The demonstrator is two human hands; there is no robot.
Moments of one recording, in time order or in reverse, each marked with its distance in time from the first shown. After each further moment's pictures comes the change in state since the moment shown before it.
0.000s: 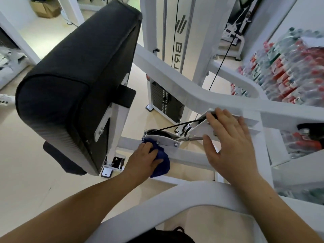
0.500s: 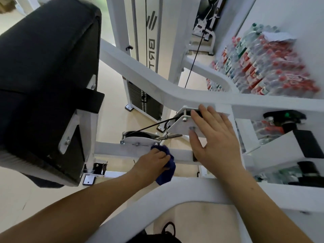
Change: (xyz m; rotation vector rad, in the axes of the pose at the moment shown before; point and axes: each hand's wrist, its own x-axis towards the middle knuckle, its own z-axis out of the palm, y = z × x) left_hand 0.034 0.067 0.023 -0.030 -0.090 0.407; right_hand -0.006 0.013 -0.008 -0.047 -0.008 0.107
